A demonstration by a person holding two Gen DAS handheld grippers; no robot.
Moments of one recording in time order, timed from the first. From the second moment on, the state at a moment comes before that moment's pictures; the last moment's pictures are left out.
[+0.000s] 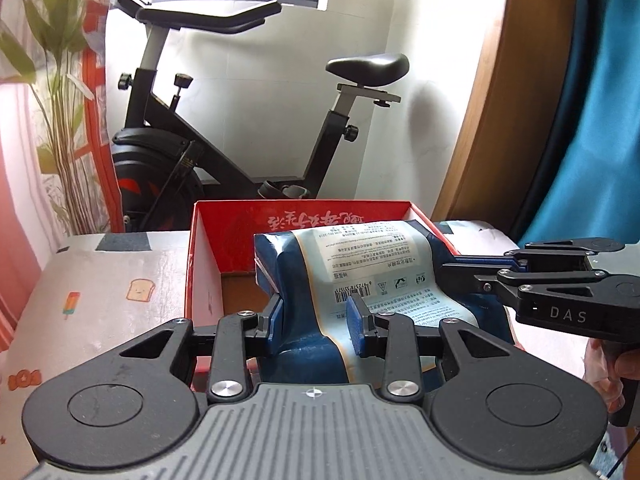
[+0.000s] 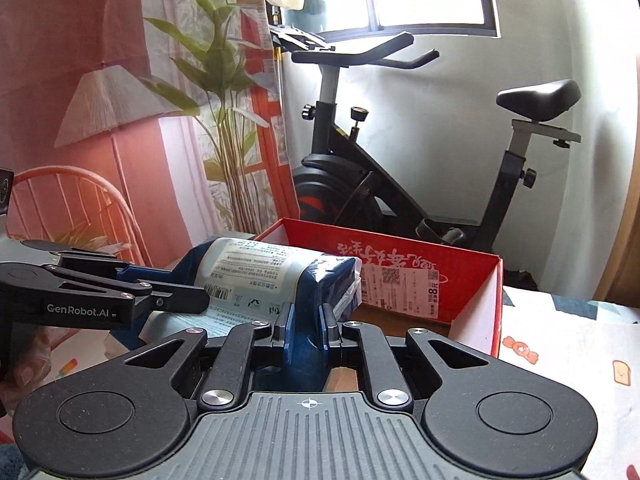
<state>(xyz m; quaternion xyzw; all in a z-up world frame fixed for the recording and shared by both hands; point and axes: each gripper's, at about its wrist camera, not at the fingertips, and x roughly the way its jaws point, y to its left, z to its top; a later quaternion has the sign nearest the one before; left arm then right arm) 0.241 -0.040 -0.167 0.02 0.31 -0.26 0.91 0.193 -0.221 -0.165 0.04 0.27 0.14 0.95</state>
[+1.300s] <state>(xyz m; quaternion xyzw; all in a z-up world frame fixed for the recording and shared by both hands) 0.374 -0.090 -0.210 0.12 0.41 -0.22 0.88 0.360 -0.227 -0.234 0.03 0.44 0.09 0.89</state>
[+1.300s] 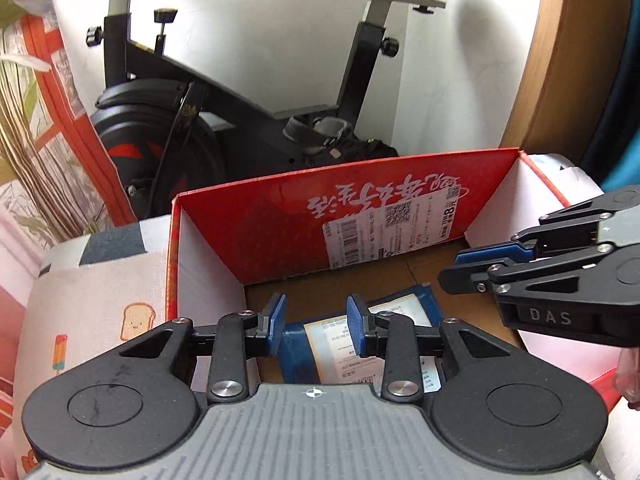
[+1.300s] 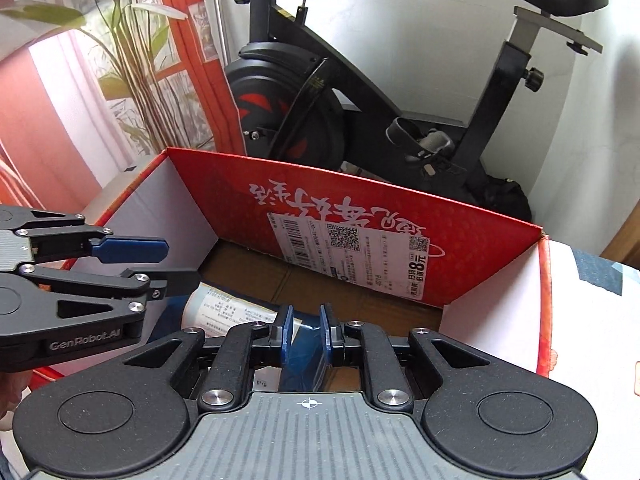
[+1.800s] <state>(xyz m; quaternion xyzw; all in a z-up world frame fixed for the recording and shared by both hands) 0.306 -0.062 -0.162 0.11 0.31 -0.19 0.92 0.283 -0.226 -0.185 0.03 0.36 0.04 0.93</state>
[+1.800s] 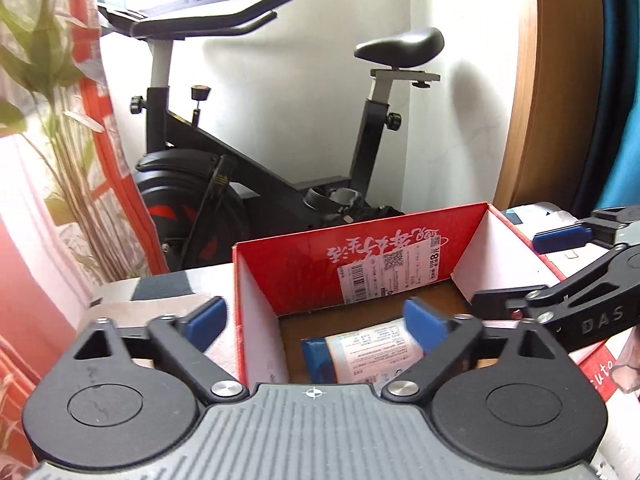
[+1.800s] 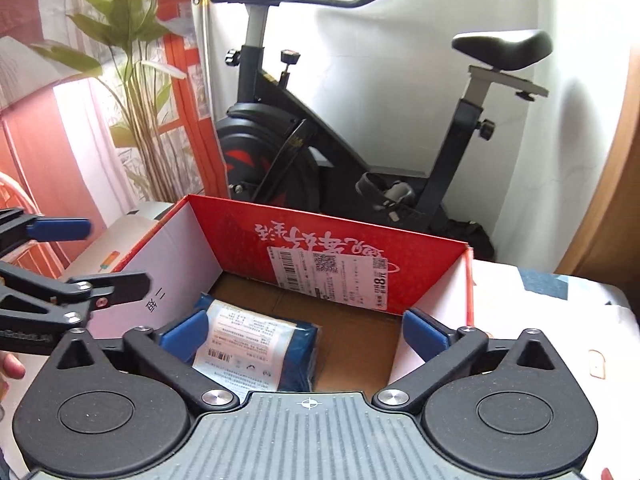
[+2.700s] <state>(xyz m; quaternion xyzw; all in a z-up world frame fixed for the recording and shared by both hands) 0.146 0.016 -0.216 0.00 0.34 -0.16 0.93 0.093 -0.223 -0.239 0.07 0.31 0.01 0.95</state>
